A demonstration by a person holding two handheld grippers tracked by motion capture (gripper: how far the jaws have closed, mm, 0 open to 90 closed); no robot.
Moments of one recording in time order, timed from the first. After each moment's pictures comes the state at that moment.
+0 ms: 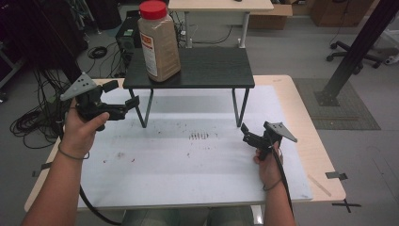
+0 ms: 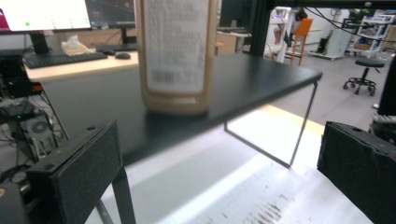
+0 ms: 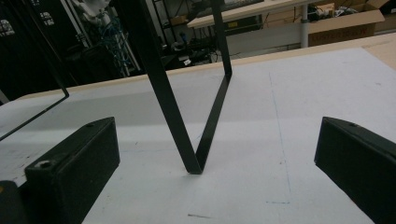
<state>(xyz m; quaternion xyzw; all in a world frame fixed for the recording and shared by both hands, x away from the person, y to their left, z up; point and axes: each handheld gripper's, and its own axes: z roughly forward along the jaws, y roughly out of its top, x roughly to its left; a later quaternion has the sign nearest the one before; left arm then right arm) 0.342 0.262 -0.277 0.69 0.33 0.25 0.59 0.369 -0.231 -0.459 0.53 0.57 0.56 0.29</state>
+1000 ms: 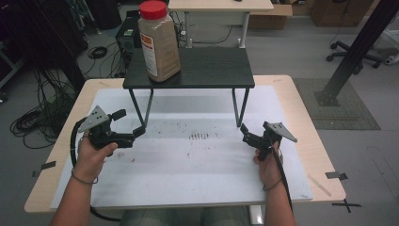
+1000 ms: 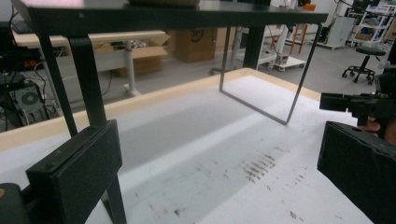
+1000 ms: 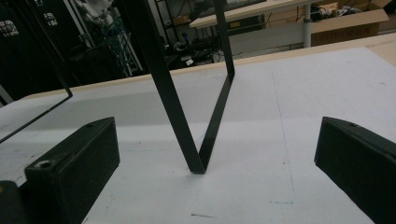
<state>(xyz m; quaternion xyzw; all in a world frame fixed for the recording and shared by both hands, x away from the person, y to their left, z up) 0.320 0.261 -0.354 0.70 0.35 0.24 0.58 0.368 -0.230 -0.459 0.53 0.57 0.56 0.29</state>
